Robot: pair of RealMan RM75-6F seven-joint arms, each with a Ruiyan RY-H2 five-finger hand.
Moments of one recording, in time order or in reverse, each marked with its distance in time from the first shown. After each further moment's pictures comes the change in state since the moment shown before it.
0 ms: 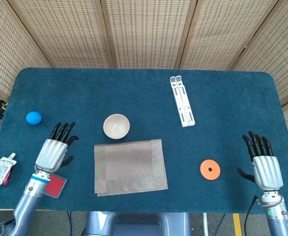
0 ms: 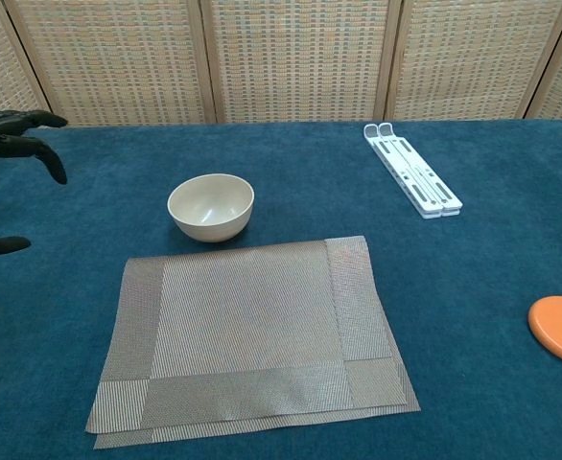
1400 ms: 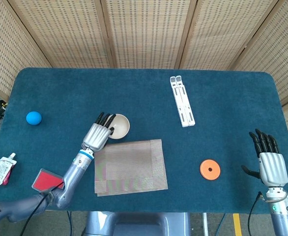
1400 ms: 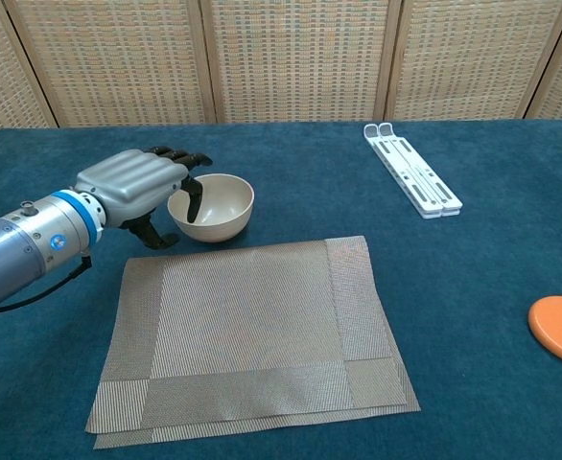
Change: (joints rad) left arm -0.358 -0.370 -0.089 0.436 -0.235 -0.271 0.121; right arm 0.014 0.012 0.026 0.029 0.069 -0.055 0.070
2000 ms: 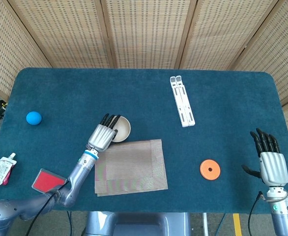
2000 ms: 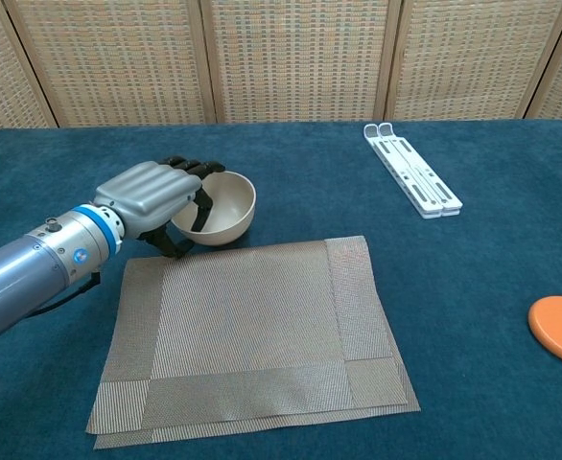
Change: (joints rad) left arm -0.030 -0.087 0.032 0.154 0.046 0.026 -0.117; right arm -0.001 0.003 0.003 -0.001 -0.001 0.007 0.011
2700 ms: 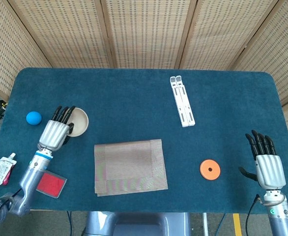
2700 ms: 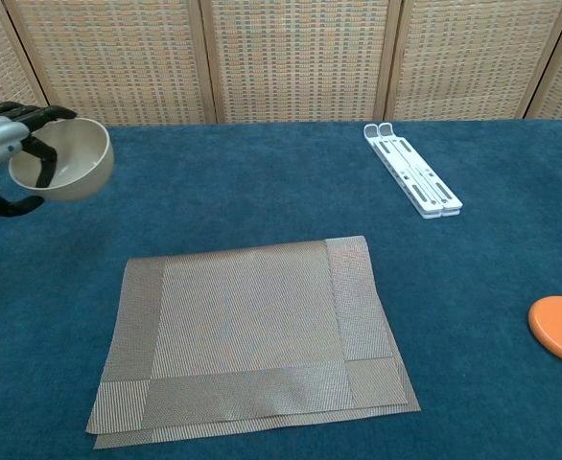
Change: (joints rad) left arm 0.210 0.368 0.112 -0.150 0.115 0.215 -0.203; right arm -0.010 -0.004 -0.020 -0.036 -0.050 0.041 -0.068
